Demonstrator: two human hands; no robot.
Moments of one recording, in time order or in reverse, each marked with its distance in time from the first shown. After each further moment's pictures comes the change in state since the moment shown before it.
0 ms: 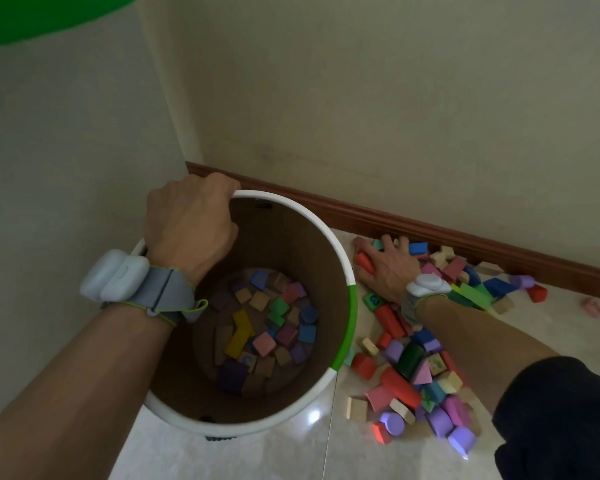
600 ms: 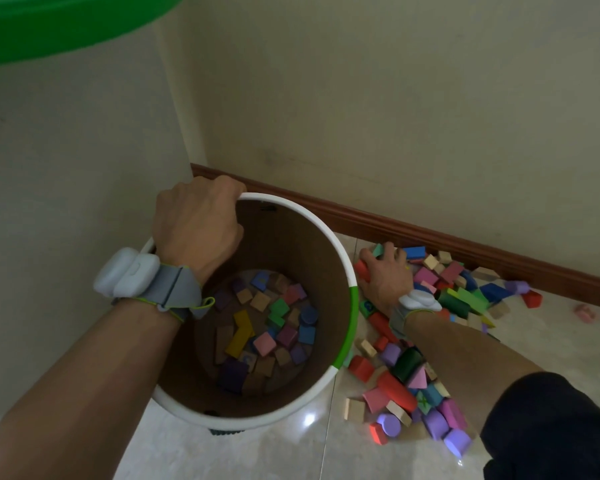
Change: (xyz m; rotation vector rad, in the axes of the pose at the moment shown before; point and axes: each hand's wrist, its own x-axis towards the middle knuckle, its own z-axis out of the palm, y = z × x) left_hand -0.001 0.000 -0.001 -0.028 0.013 0.002; right_hand -0.013 -0.022 0.000 0.051 -0.046 0.158
